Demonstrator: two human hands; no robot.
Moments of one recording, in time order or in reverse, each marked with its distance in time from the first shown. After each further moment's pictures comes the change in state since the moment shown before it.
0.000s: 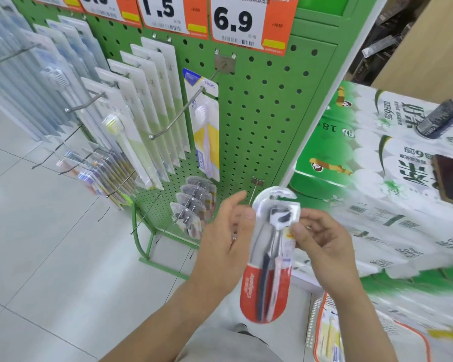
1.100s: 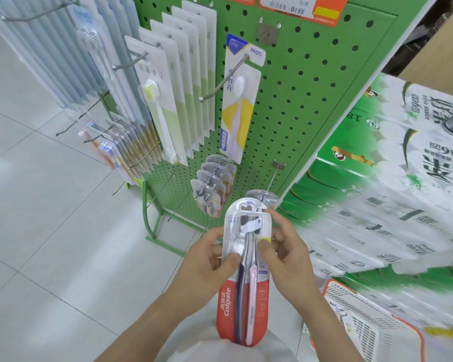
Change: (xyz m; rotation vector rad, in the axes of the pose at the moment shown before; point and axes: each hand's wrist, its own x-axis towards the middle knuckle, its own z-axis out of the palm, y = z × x) left_hand -0.067 -0.052 -0.048 -0.326 -0.181 -0.379; right_hand -0.054 0.026 0.076 -0.112 -0.235 0.060
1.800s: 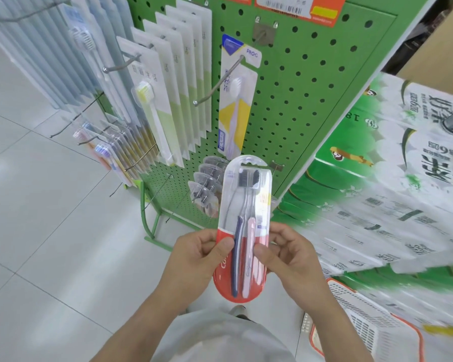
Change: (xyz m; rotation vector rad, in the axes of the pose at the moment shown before) left_hand 0.009 0.015 -0.006 -0.117 0.103 -0.023; right_hand 0.005 -0.002 -0.013 0.225 -0.055 0.119
